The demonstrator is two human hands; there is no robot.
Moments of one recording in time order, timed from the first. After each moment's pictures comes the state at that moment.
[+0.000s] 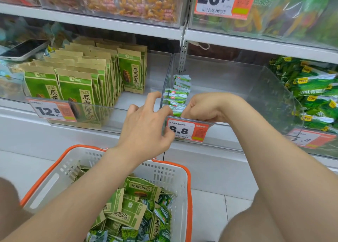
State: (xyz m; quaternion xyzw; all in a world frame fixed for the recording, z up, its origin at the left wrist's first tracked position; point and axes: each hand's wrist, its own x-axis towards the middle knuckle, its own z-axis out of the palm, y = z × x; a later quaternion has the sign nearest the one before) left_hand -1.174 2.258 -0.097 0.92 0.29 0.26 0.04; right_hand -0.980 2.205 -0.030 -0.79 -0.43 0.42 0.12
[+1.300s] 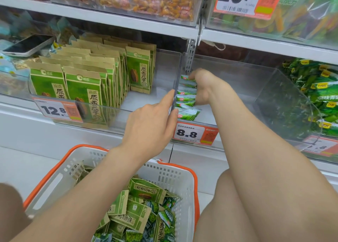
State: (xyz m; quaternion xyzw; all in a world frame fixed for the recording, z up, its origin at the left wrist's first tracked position) left_hand -1.178 2.274 -0.092 0.90 0.31 0.31 0.07; right_hand -0.977 2.286 -0.031 -0.77 -0.17 0.39 0.48
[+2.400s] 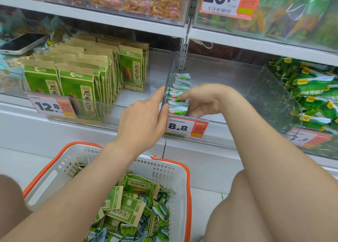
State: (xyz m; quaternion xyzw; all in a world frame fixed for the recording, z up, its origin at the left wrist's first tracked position) left_hand -1.174 2.270 -0.093 0.89 0.32 0.31 0.08; right_hand -0.979 2.228 -0.025 -0.79 -0.30 0.44 0.29
